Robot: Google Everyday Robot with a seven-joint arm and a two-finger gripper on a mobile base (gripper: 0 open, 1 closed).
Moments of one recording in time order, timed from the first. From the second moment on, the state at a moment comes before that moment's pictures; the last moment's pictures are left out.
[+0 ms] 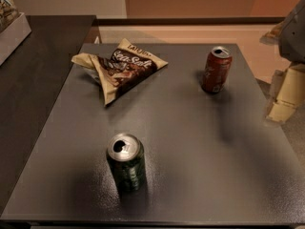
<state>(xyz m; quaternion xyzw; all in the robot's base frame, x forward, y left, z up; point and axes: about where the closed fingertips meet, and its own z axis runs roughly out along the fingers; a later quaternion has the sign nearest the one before) 0.438 -0.217 0.976 -0.60 0.78 -0.03 0.16</state>
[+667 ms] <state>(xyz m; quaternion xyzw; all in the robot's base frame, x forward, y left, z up) 0.457 -0.185 0.978 -0.62 0.76 -0.04 0.18</state>
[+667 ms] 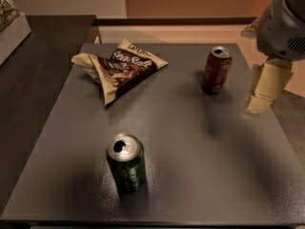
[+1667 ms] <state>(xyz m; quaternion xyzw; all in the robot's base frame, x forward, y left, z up) 0.531 -0.094 0.964 -0.70 0.67 -0.01 0.25</state>
